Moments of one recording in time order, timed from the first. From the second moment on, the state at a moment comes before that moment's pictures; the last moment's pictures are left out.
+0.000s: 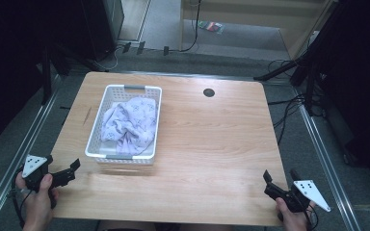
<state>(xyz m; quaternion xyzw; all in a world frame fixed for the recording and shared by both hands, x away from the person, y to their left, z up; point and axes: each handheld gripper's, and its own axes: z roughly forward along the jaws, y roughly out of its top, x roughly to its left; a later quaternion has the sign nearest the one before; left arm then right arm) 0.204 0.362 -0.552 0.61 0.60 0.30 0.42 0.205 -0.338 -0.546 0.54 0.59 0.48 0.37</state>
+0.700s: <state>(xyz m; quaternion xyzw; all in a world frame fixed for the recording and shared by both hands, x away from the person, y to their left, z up) 0.201 0.366 -0.547 0.61 0.59 0.28 0.45 0.206 -0.337 -0.546 0.54 0.59 0.47 0.37</state>
